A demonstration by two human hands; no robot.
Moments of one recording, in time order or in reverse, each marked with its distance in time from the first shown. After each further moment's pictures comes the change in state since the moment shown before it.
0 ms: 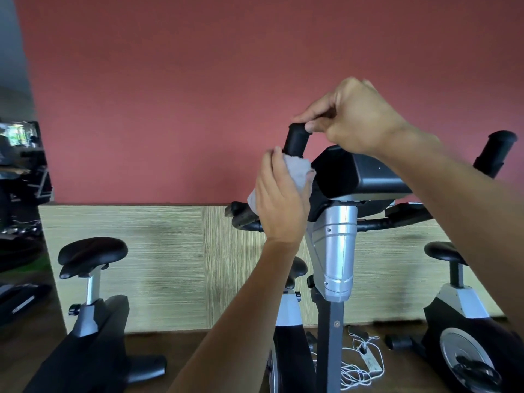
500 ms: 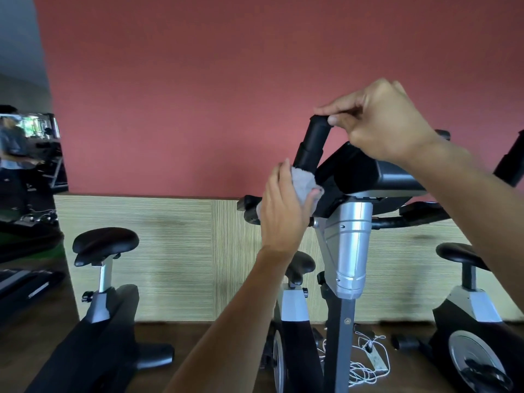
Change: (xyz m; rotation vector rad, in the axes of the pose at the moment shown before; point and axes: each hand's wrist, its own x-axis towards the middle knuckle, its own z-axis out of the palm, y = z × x) left_hand -0.018 -0.033 -0.025 -0.152 -0.325 -0.055; right_hand -0.012 0.003 0.014 0.031 0.098 -0.057
